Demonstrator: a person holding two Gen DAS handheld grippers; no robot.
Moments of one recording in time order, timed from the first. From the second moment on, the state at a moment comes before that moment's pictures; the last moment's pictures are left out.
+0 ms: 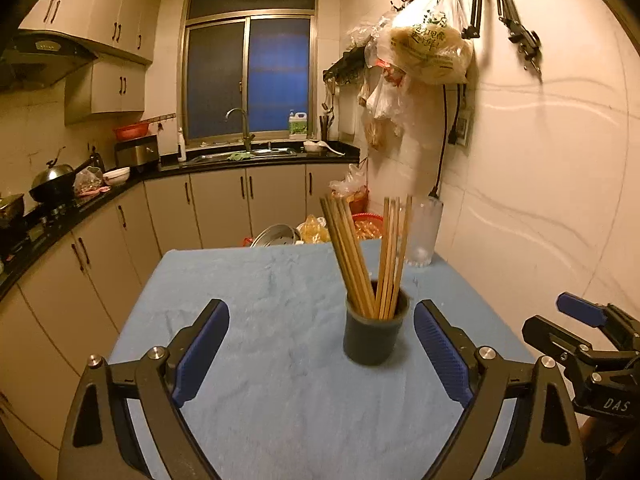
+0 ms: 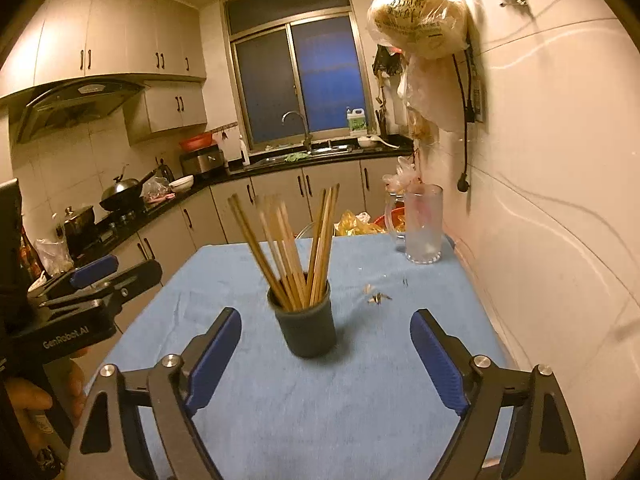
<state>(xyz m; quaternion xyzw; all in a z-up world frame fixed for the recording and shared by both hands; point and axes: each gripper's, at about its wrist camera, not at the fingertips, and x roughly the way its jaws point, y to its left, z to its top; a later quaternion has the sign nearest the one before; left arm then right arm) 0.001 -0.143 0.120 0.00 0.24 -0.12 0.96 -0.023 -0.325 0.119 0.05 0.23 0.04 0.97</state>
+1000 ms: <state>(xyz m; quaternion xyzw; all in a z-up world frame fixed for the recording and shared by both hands) -0.136 -0.102 0.075 0.01 0.26 -0.05 0.97 -0.176 -0.303 0.074 0.05 0.19 0.03 0.98</state>
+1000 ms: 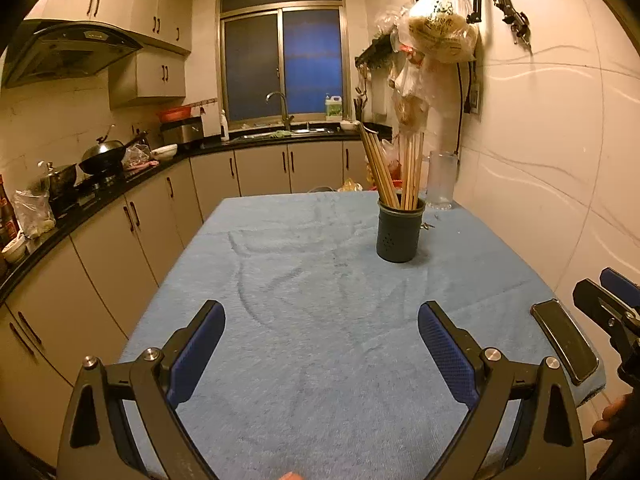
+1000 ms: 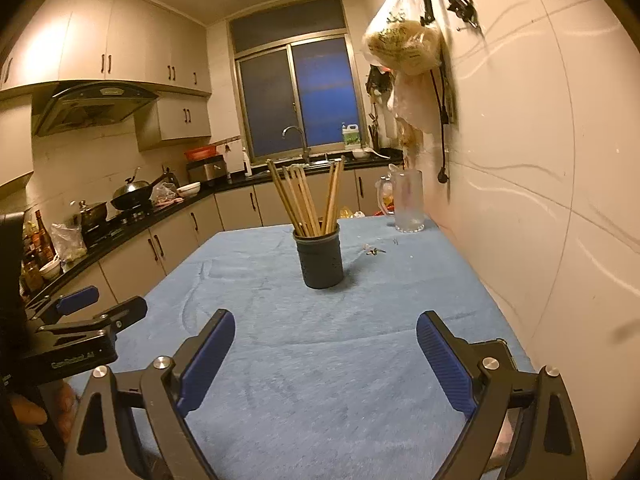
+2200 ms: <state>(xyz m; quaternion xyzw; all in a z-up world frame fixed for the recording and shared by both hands) -0.199 -0.077 0.112 -0.01 0.13 -0.02 0.99 -0.222 -0.286 0.106 0.02 0.11 0.01 0.99</state>
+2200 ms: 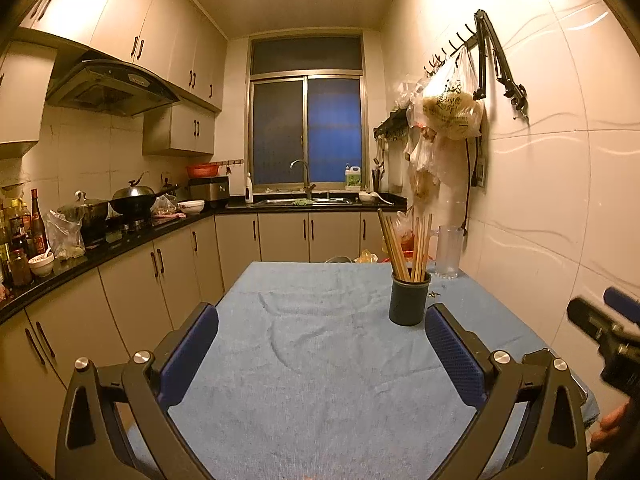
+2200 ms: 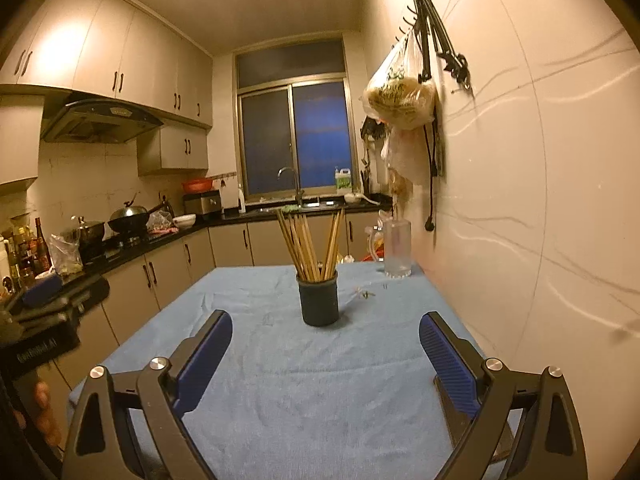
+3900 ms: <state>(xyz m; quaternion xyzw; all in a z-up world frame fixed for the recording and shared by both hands) -0.136 -0.071 0.104 -0.01 0.16 -0.03 0.99 -0.162 -0.288 0.122 0.01 0.11 -0.01 0.99</state>
